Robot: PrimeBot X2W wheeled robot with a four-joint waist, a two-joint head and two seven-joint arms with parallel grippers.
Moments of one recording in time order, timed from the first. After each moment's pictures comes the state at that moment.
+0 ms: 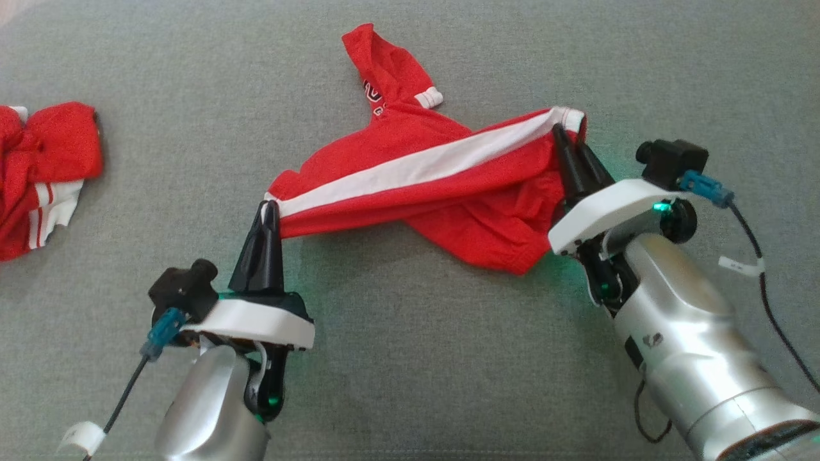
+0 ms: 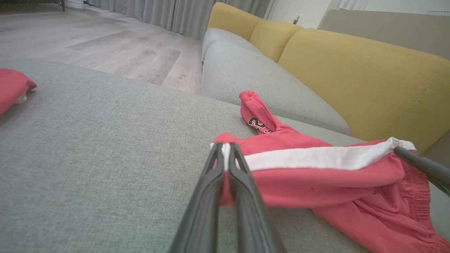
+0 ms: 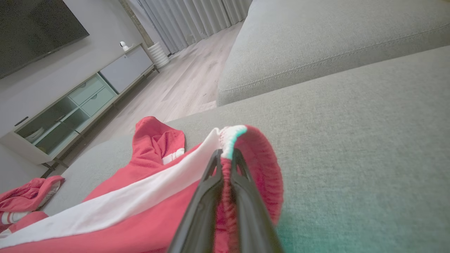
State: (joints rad) left arm -0.35 0.04 -0.23 0.50 -0.43 -0.13 -0.25; right arm -0.71 -0.08 0.46 0.91 0.68 0.13 -0.24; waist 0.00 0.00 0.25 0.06
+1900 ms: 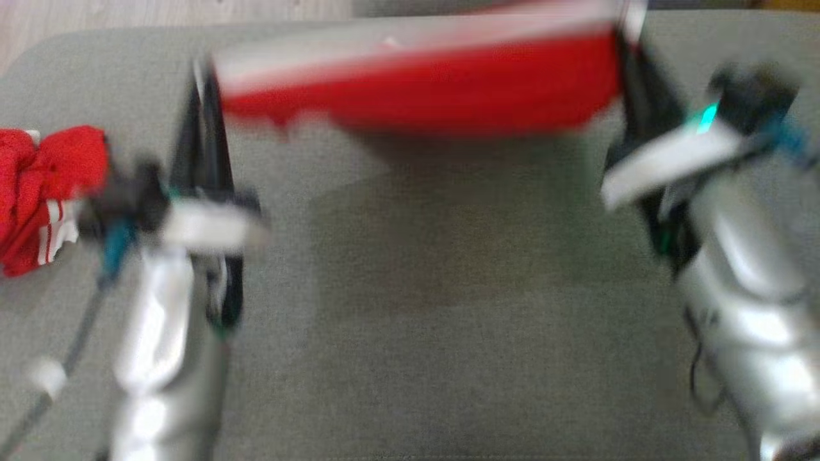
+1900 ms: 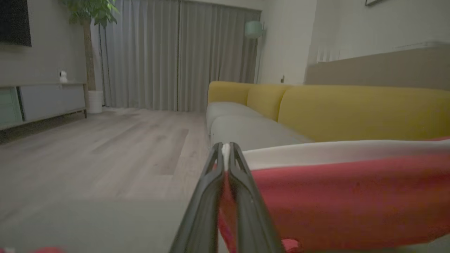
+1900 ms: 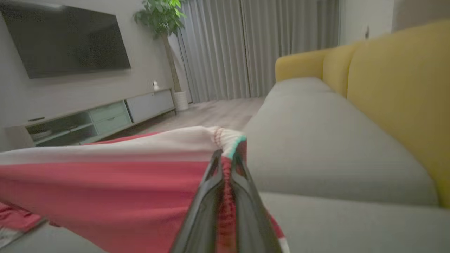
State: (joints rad) left arm -0.59 0.07 -0.13 0.43 -0.23 -0.06 -0.26; right arm -0.75 -0.22 0.40 0.62 0.48 0.13 -0.26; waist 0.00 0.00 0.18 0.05
